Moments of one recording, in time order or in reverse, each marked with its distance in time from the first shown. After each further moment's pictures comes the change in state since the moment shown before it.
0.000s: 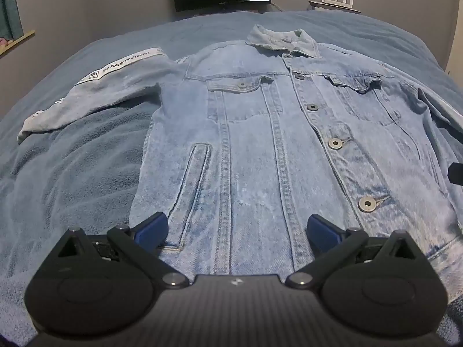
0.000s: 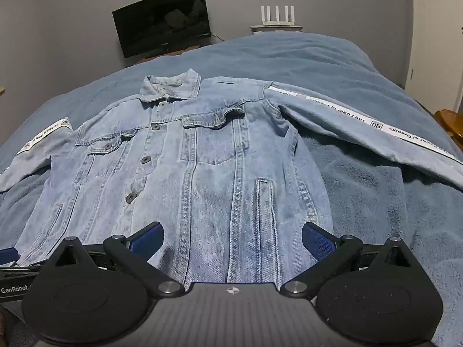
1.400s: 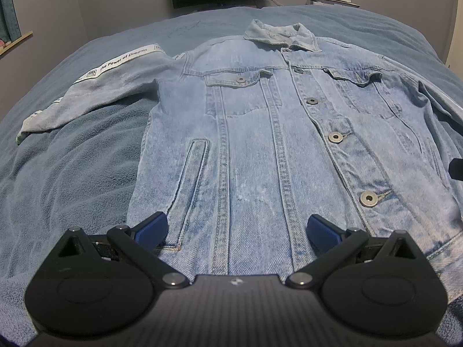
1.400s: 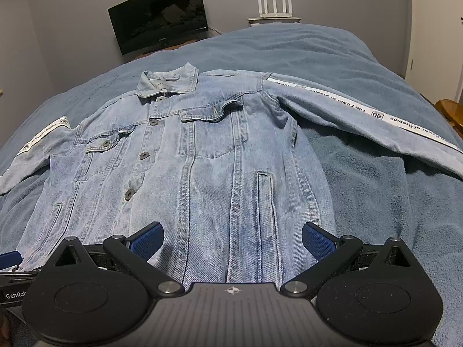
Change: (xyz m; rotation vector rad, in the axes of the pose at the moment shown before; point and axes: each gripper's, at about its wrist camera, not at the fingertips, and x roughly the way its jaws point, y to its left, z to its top) left arm 0.001 -0.004 -0.004 0.011 0.004 0.005; right arm 0.005 -0.003 -0.005 0.028 0.020 0.006
